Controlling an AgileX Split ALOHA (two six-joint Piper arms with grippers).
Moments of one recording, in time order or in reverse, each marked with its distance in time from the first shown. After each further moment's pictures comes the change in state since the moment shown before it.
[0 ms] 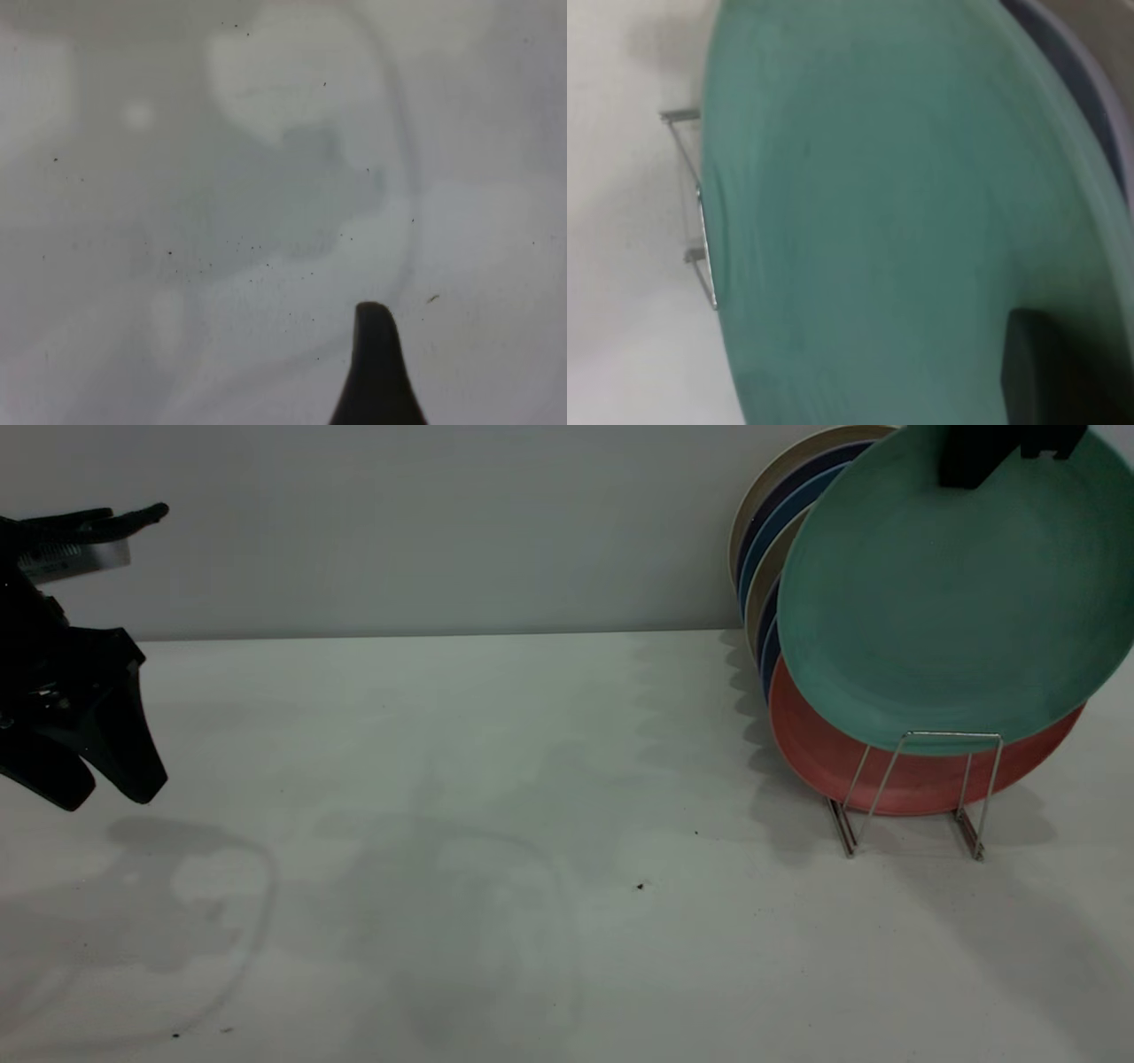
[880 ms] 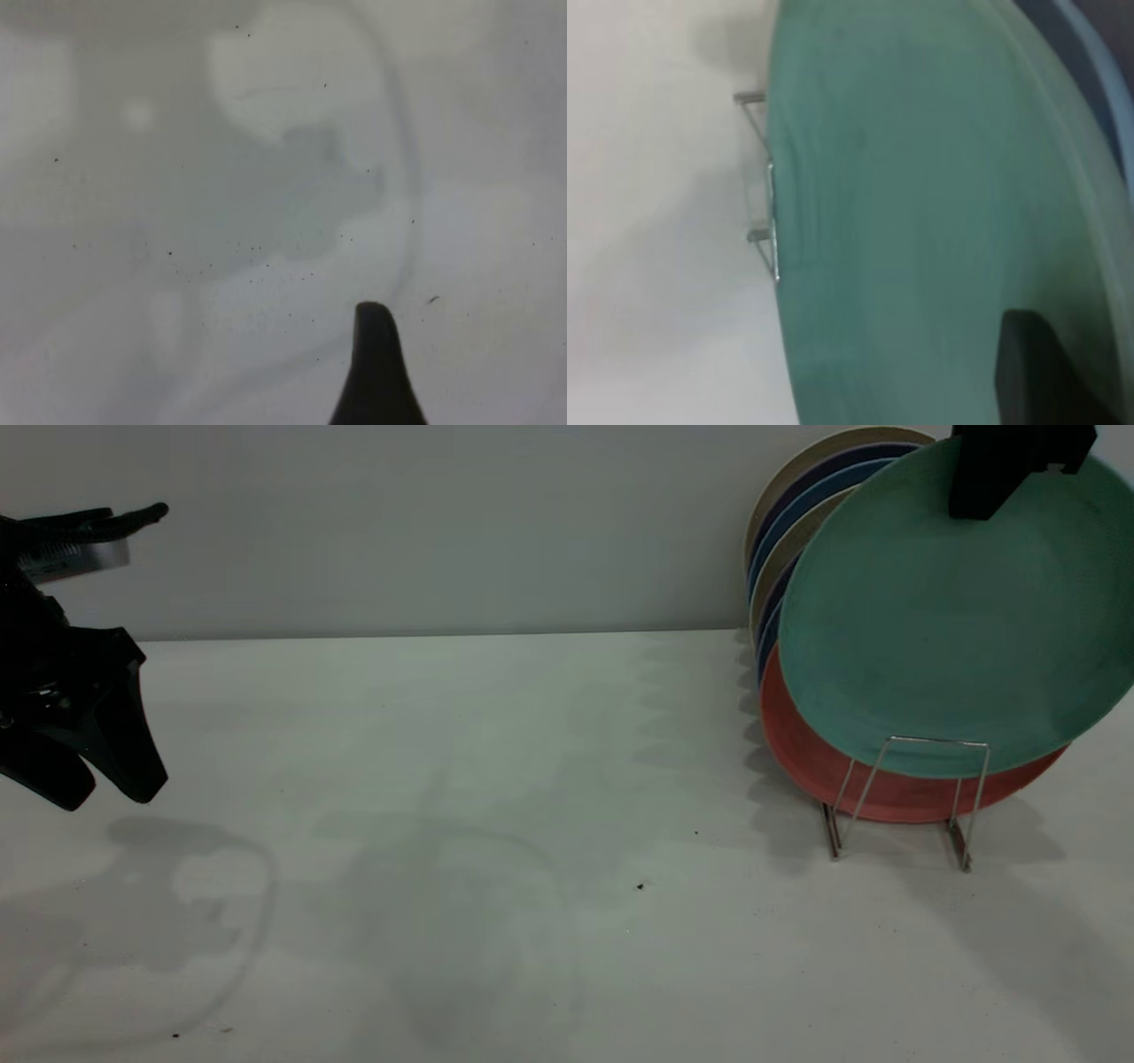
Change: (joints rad) left arm 0.000 0.000 0.000 0.000 -0.001 -0.003; right arm 0.000 0.002 0.000 0.051 0.105 0.033
